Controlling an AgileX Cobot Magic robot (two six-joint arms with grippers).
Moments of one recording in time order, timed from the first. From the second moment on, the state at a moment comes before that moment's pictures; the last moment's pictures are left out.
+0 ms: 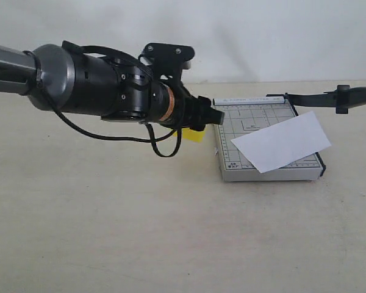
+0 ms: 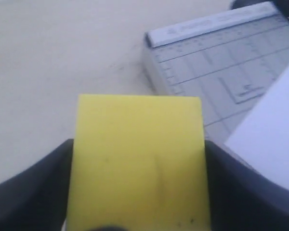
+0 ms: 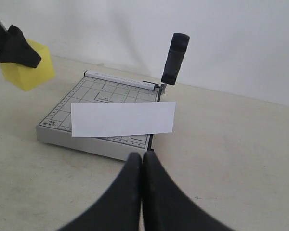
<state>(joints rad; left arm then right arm) -0.70 2.03 -1.35 1.13 0.21 -1.34 0.07 0.00 0.00 0.39 0.27 -0.55</state>
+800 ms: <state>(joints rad) -0.83 2.16 -1.60 1.15 0.12 -1.06 0.07 0.00 0.00 0.39 0.27 -0.55</state>
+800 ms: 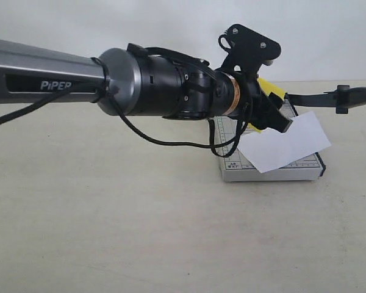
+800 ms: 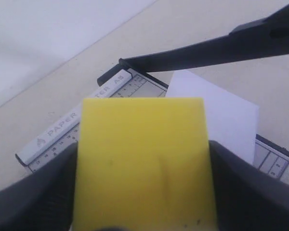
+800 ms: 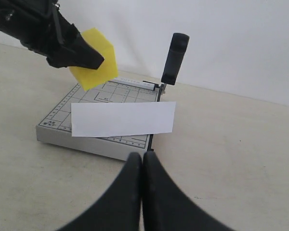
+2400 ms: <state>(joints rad) -0.84 2.30 -1.67 1.15 0.07 -1.08 0.07 0.00 0.00 0.41 0.27 -0.55</state>
